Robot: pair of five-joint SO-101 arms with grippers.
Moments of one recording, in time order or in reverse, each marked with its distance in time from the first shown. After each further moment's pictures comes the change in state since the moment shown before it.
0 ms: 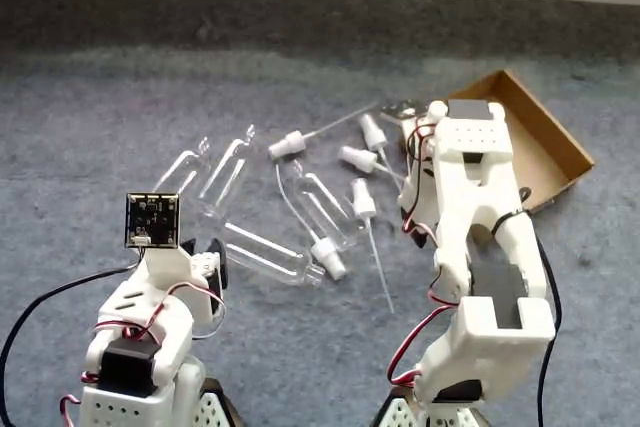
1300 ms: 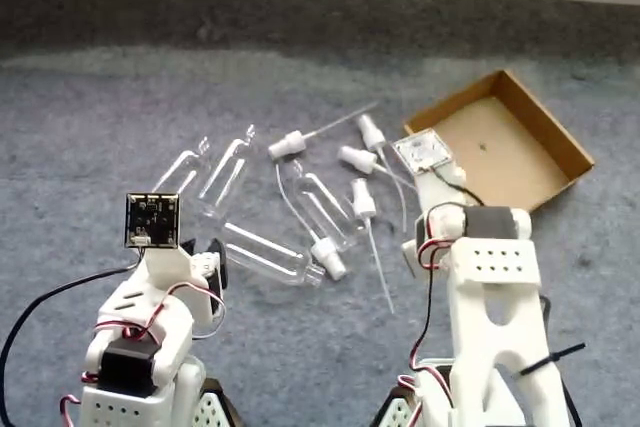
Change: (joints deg) left arm 0.0 0.0 0.0 0.0 0.0; right arm 0.0 -49.8 42.5 -20.8 -3.6
